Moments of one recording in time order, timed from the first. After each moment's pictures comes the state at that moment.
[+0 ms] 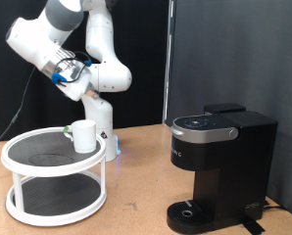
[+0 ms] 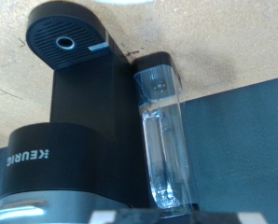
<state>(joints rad) -0.34 -0.58 -0.42 -2.64 0.59 1.72 1.91</state>
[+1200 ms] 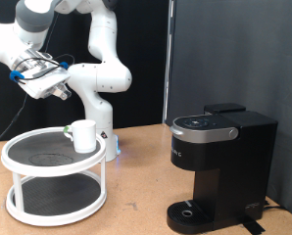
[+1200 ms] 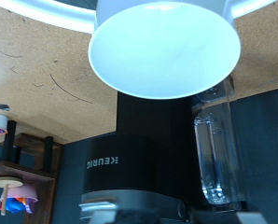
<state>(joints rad) -0.44 -0.59 -0.55 -2.65 0.58 1.76 1.85</state>
